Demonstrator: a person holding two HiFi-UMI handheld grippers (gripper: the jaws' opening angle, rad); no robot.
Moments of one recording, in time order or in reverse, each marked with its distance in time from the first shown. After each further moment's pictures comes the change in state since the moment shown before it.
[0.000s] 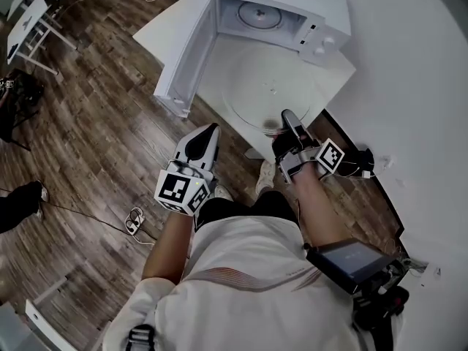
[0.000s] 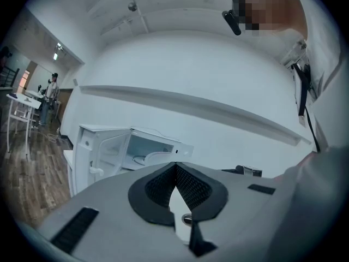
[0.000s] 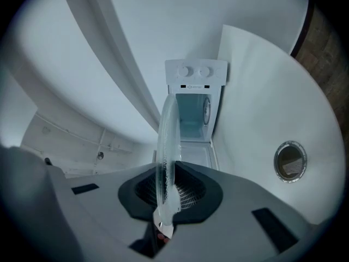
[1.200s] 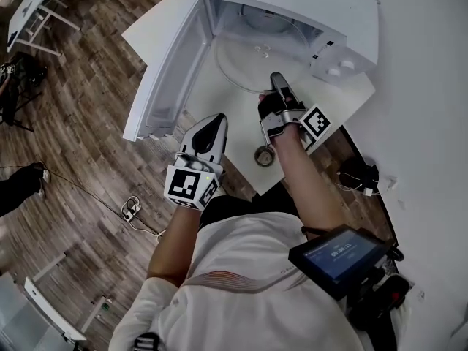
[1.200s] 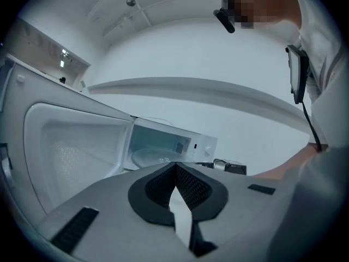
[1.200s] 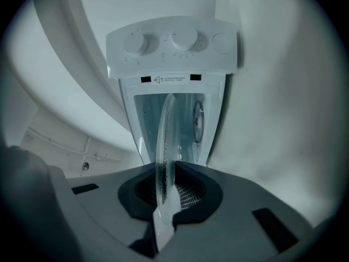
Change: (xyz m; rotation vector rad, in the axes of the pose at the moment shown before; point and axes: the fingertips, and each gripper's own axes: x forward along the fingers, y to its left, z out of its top) left arm 0.144 0.046 -0.030 0.016 0.036 0.140; right arm 0.171 -0.097 0.100 0.048 -0.053 -0.086
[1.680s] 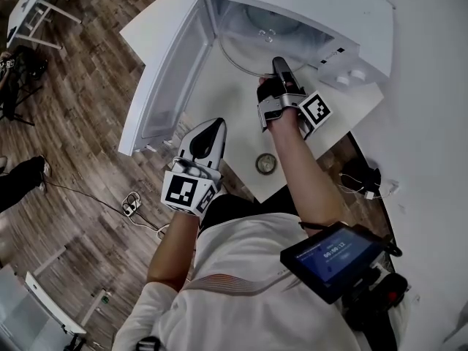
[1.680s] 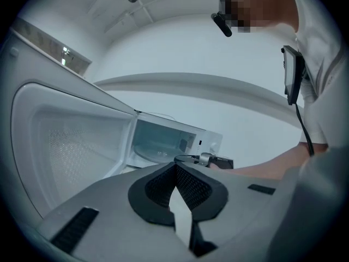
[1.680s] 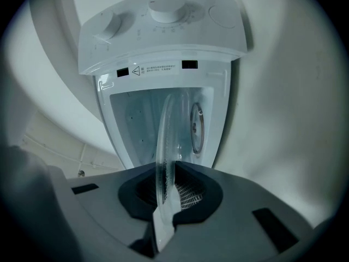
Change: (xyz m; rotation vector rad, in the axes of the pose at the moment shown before) left arm 0.015 0.018 -0.011 -0.018 0.033 0.021; right arm 0.058 -0.016 0.021 0.030 -0.068 -0.012
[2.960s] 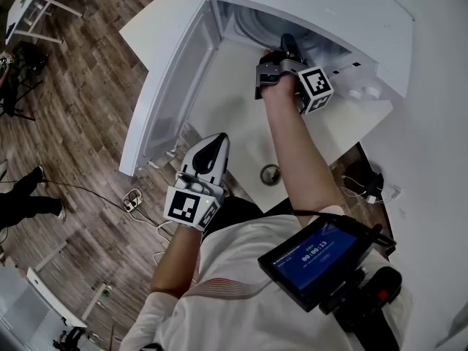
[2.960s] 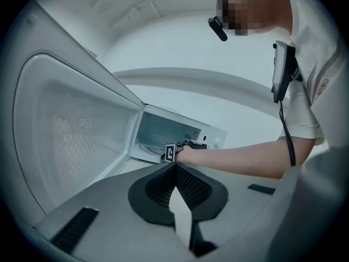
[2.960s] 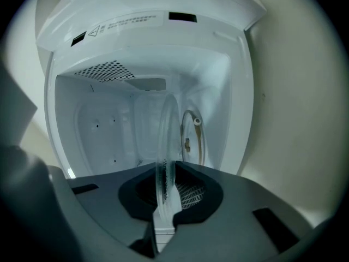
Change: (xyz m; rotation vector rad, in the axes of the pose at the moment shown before) left arm 0.001 0.013 -0.016 -0.051 0.045 0.023; right arm 0.085 -0.025 0.034 0.026 -0.221 -0.132
